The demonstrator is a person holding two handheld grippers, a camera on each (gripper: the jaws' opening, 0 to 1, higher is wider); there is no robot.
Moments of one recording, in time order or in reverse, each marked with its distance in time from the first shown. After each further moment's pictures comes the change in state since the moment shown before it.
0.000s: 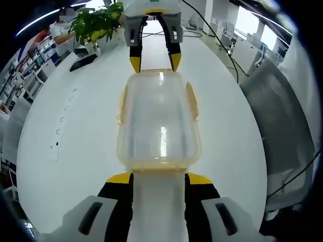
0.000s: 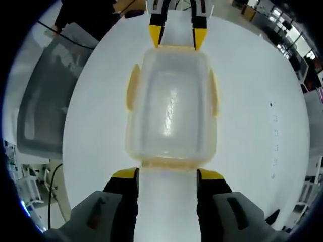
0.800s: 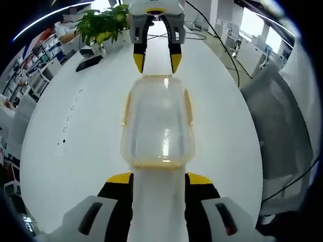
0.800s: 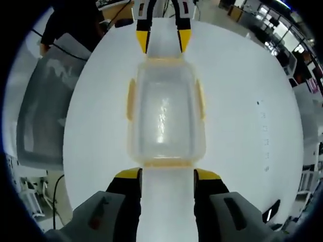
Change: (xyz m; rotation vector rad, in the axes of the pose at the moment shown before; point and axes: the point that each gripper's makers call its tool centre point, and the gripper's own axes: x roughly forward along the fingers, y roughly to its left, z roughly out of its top) left arm -0.023 -0.005 0.007 -0.046 -0.001 0.051; right arm -0.023 0.000 0.012 0.083 -0.069 -0.073
